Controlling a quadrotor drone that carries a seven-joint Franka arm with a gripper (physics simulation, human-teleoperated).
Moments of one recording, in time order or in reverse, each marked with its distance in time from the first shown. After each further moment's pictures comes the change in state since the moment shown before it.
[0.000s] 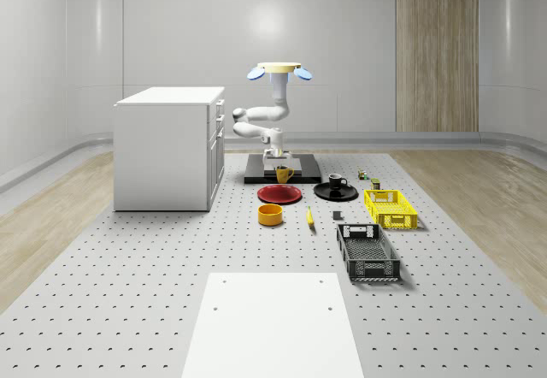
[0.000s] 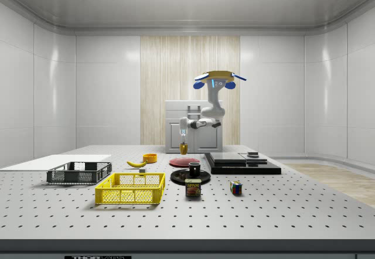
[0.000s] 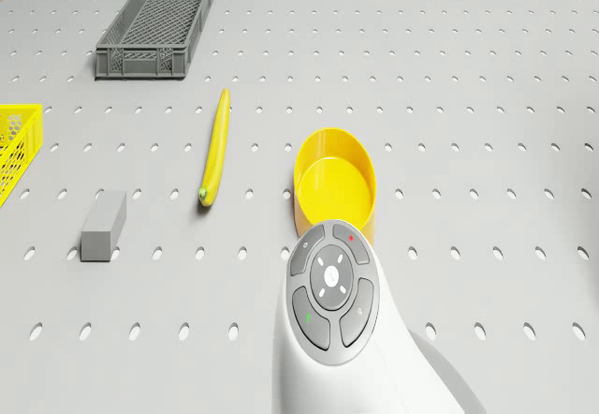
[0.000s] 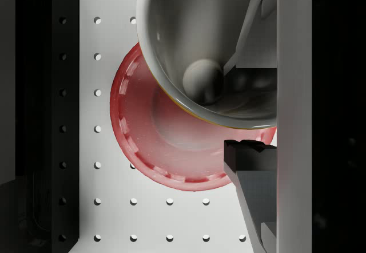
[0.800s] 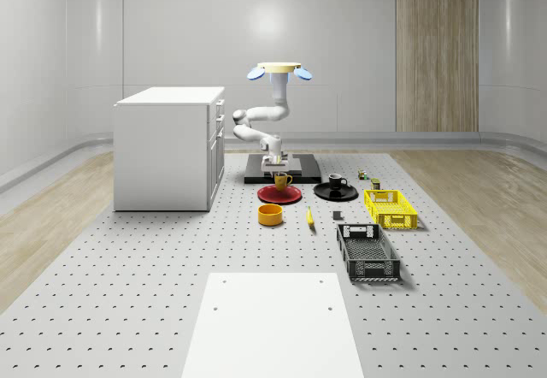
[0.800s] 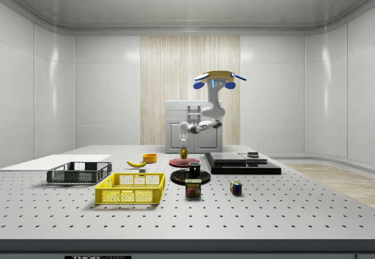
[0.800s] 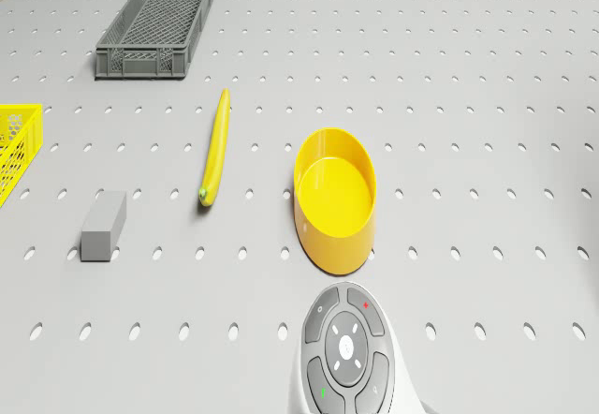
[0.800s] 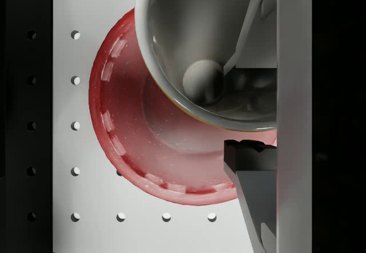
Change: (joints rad) arm -0.018 0.010 -0.142 0.090 -0.130 0.086 -0.029
